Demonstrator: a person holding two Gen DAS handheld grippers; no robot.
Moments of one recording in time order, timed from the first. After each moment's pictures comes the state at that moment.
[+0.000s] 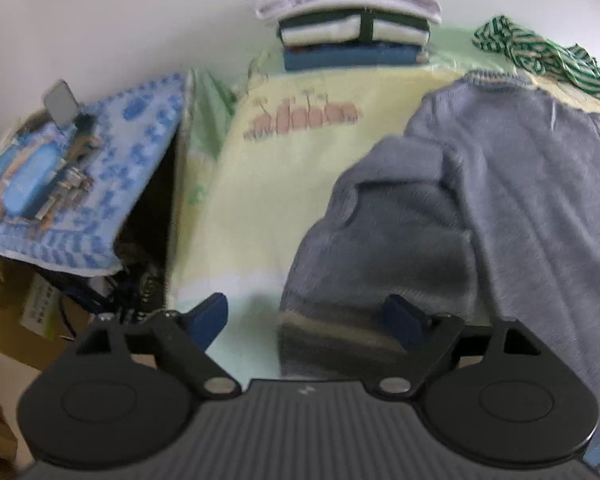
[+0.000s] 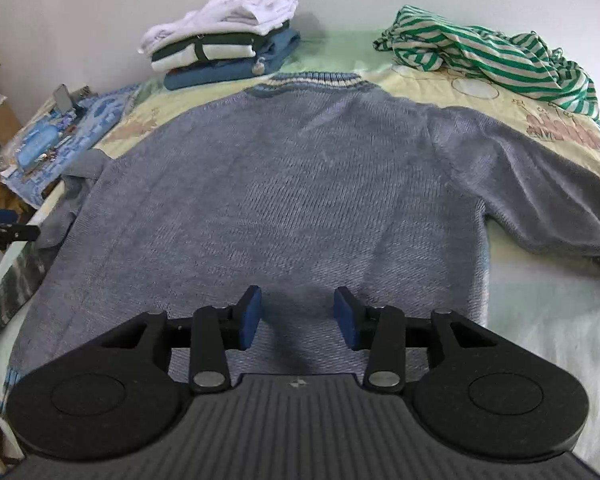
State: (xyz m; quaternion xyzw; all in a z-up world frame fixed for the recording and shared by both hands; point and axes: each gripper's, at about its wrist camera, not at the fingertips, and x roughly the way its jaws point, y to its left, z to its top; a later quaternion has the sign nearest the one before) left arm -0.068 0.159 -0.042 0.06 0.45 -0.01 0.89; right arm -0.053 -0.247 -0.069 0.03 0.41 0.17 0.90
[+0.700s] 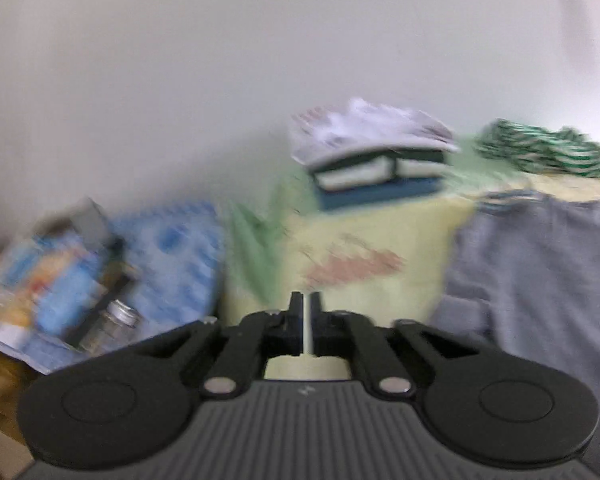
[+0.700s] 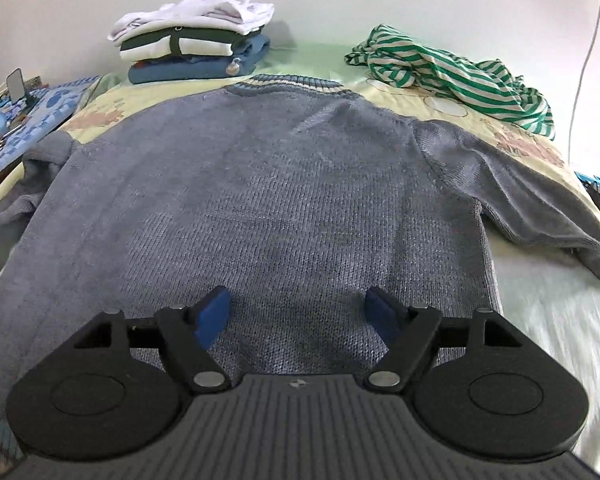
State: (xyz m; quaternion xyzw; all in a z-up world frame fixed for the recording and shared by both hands) left arm -0.061 0.208 0.046 0.06 0.32 -0.03 0.95; right arm -0.068 -0.194 -0.080 -0.03 0.38 0.07 0.92
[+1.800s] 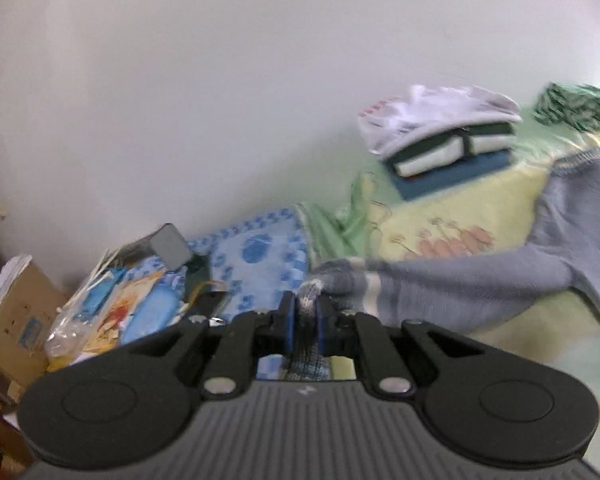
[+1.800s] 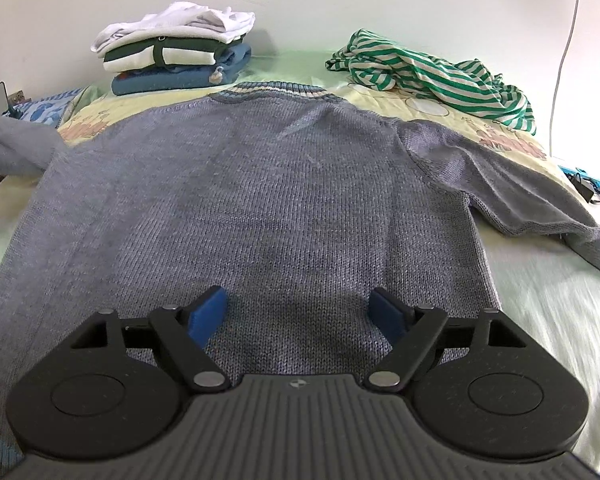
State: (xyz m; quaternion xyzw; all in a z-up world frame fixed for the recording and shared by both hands) left arm -0.064 0.237 0.047 0.18 0.28 0.07 0.94; right arm -0.075 -0.188 -0.084 -0.02 0.37 0.04 0.93
